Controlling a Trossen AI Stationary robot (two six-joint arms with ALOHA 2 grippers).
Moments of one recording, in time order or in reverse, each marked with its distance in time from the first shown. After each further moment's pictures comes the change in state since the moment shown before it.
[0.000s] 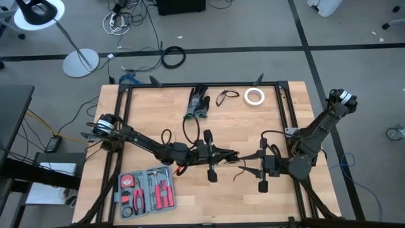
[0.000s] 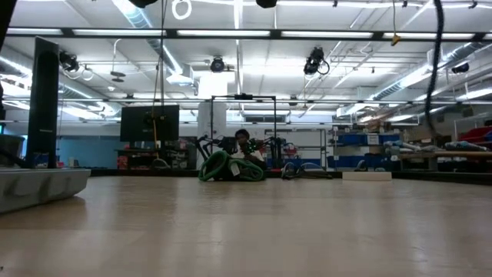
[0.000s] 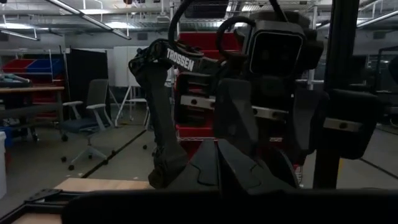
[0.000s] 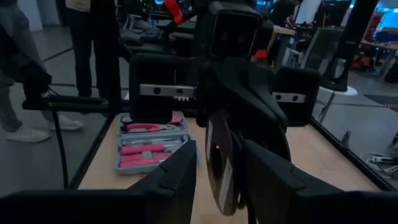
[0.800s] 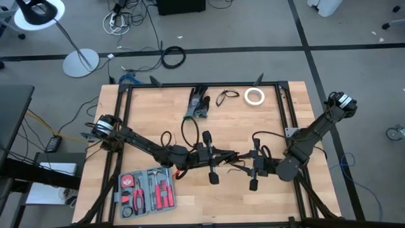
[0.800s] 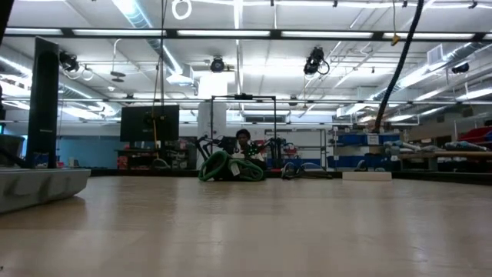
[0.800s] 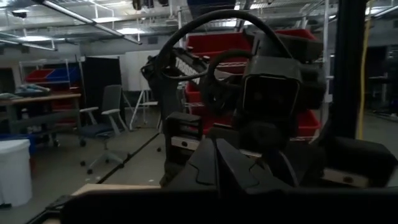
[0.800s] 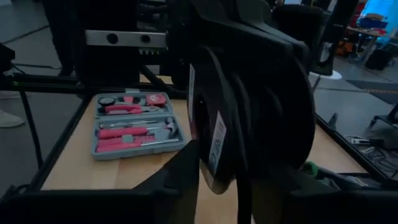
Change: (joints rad) left arm -0.026 -0.001 0.051 -0.038 -0.091 0.078; right arm -0.072 0.083 0.000 -0.011 -0.022 0.046
